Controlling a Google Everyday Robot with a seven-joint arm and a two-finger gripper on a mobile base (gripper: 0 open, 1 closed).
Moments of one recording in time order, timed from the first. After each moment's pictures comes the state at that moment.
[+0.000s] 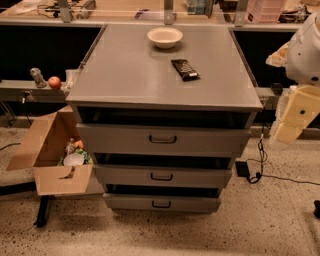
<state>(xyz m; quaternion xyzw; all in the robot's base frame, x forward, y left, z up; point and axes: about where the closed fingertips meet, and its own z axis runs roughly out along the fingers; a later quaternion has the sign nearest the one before) 0.438 -0.217 0.976 -0.60 0.78 -0.03 0.16</state>
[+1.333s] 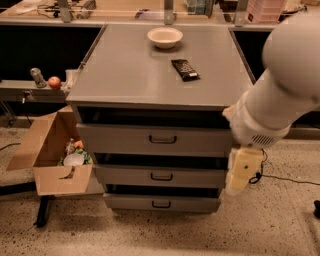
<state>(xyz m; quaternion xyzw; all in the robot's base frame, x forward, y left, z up) 0.430 -0.167 0.858 -0.64 0.76 -0.01 0.13</state>
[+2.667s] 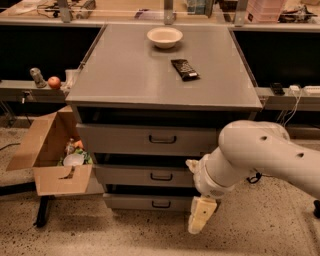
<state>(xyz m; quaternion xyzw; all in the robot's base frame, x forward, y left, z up) 0.417 -0.095 0.682 -0.67 0.72 0.10 0.16</state>
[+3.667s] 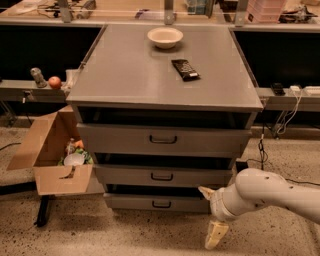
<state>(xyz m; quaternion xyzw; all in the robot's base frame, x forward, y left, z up) 0.427 -0.162 0.508 -0.68 0.70 0.12 0.19</state>
